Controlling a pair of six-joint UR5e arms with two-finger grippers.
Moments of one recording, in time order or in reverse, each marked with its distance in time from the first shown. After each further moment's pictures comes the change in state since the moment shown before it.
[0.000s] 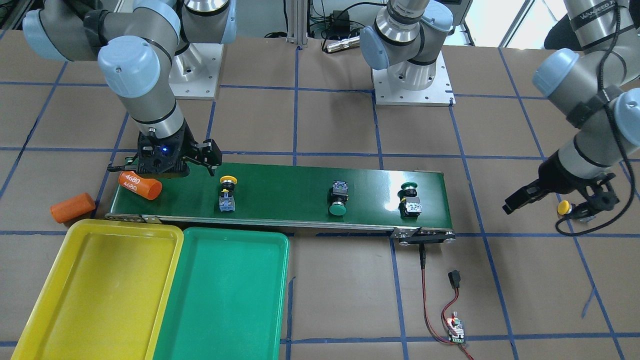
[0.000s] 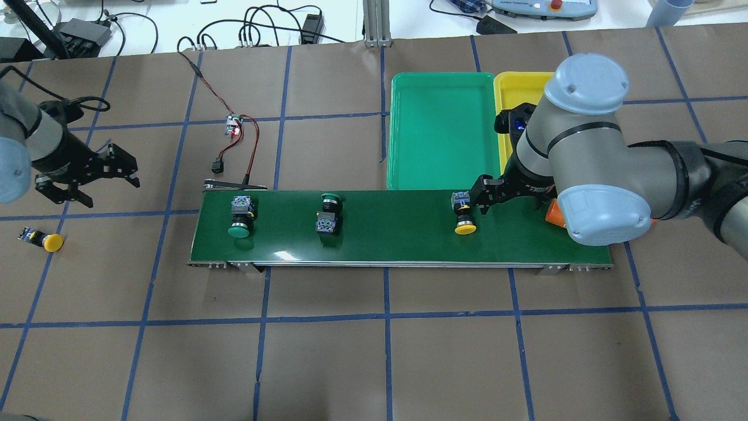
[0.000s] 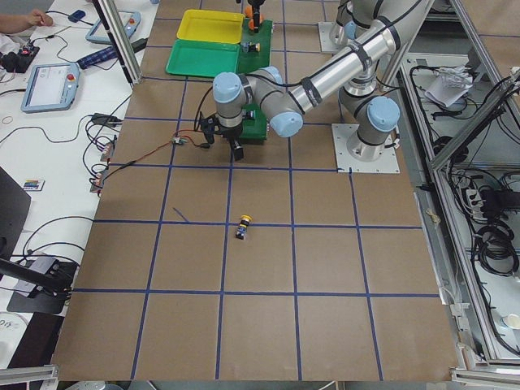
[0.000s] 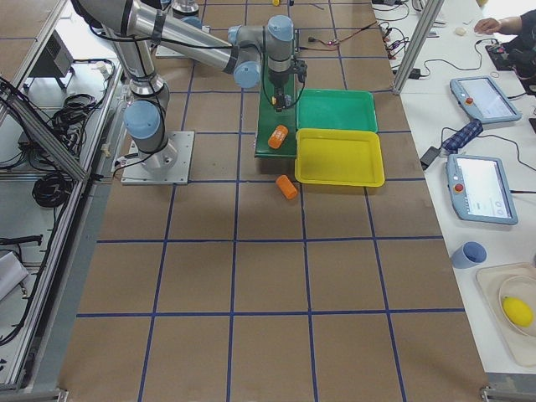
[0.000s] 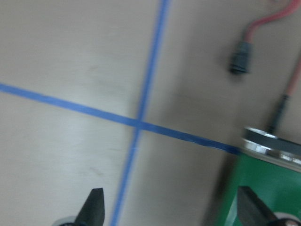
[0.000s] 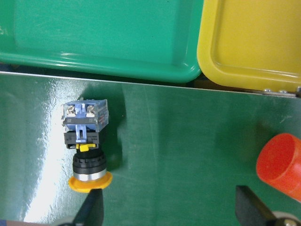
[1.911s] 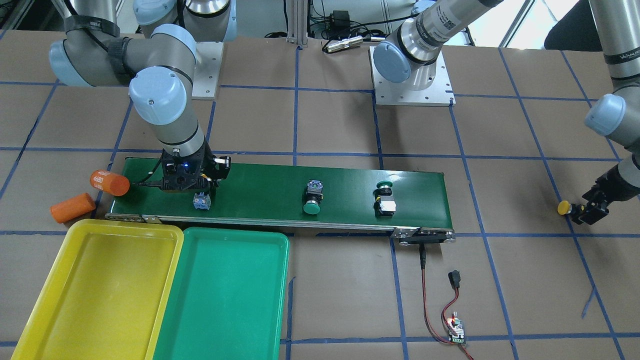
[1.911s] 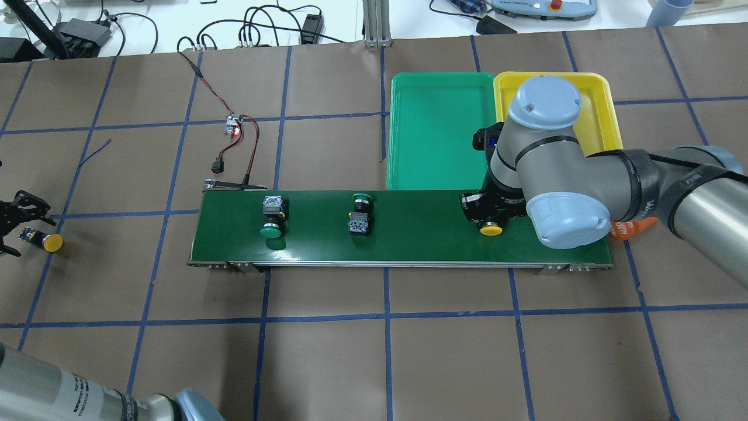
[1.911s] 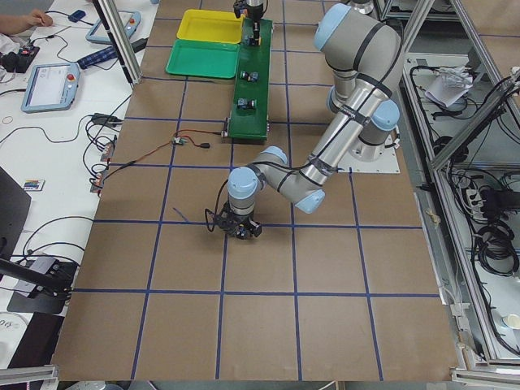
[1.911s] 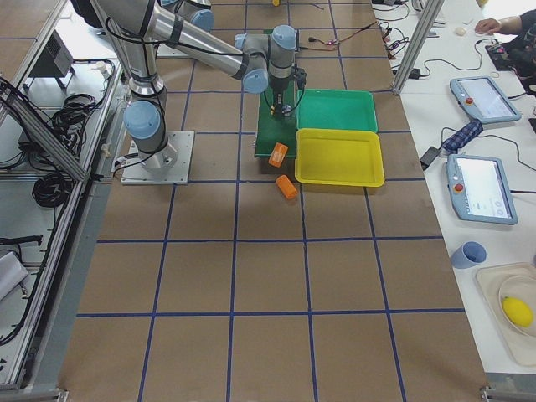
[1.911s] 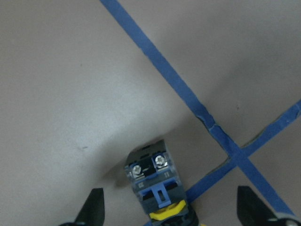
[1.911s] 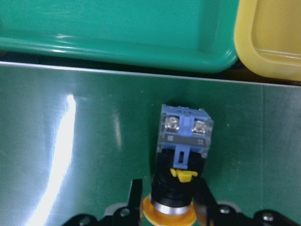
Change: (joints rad) left arm 0.309 -0.257 0.049 0.232 0.029 -0.107; right arm 0.049 0.083 0.006 -0.036 -0.014 0.035
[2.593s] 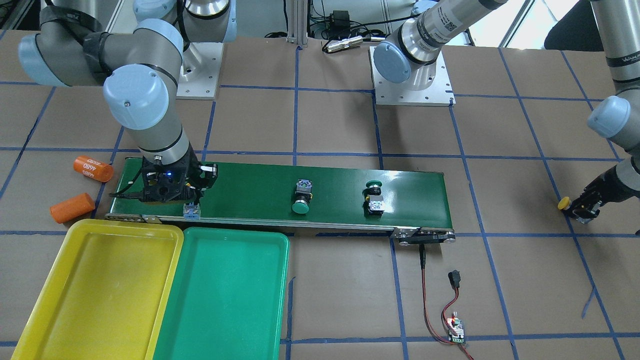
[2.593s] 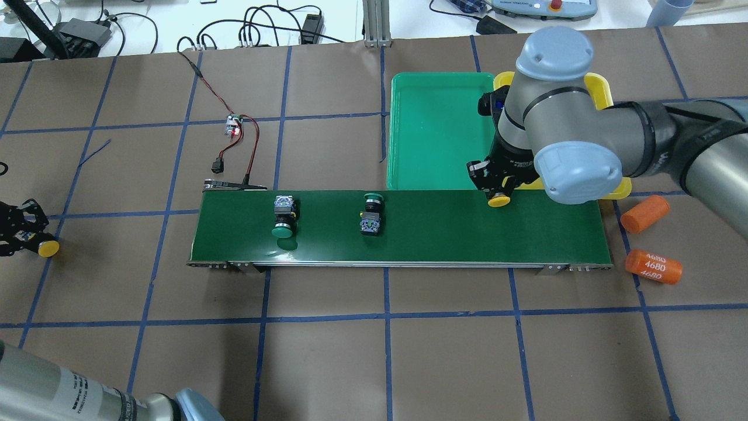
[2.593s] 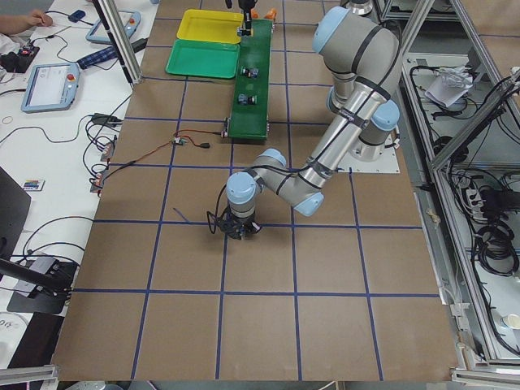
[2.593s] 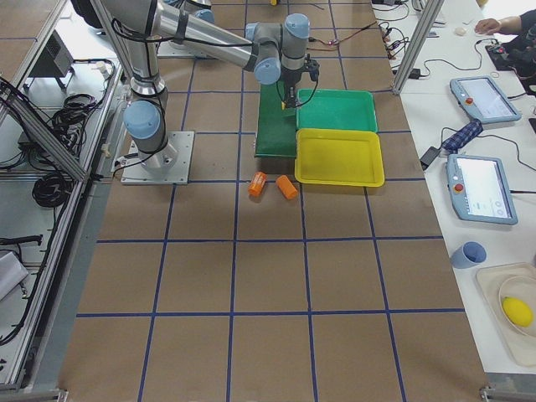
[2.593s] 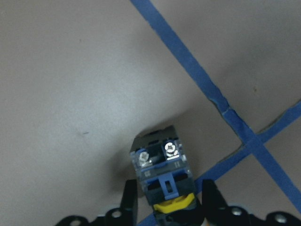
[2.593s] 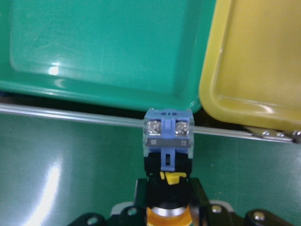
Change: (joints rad) left arm 0.001 -0.020 0.035 -0.071 -0.001 0.005; right arm -0.028 0.052 -0.208 0.160 -0.046 -0.056
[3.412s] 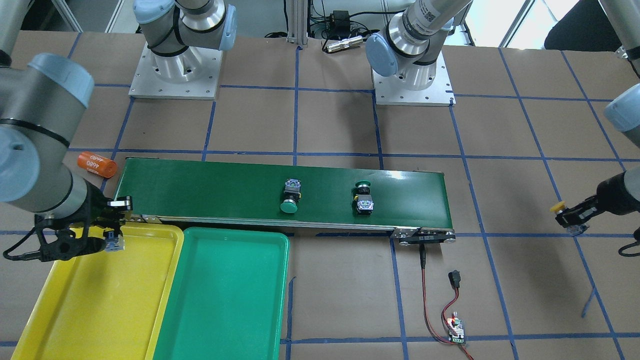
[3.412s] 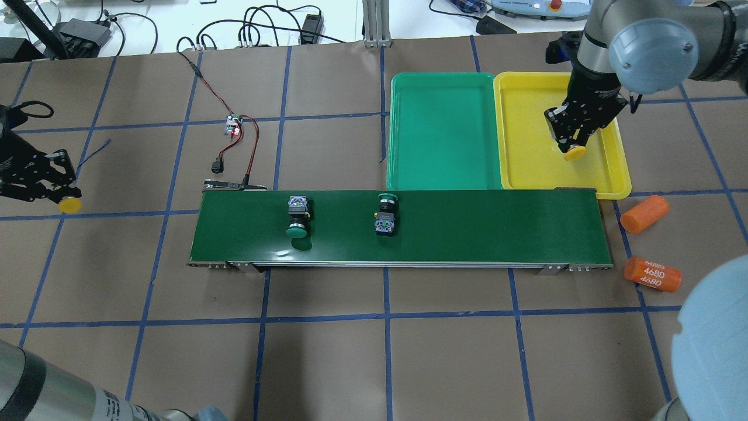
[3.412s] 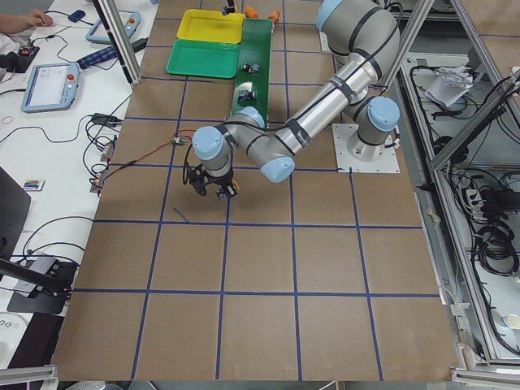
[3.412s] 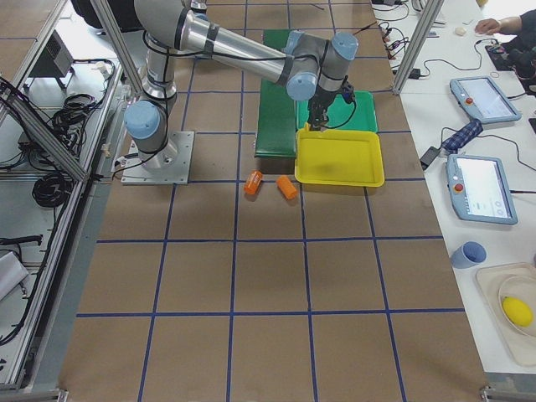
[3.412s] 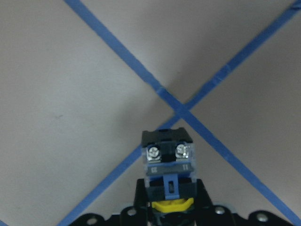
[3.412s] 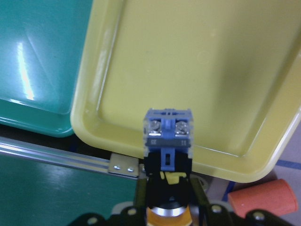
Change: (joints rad) left arm -0.251 0.093 0.150 -0.330 0.003 0.221; right arm -0.231 0.169 -0.269 0.217 -0.065 -0.390
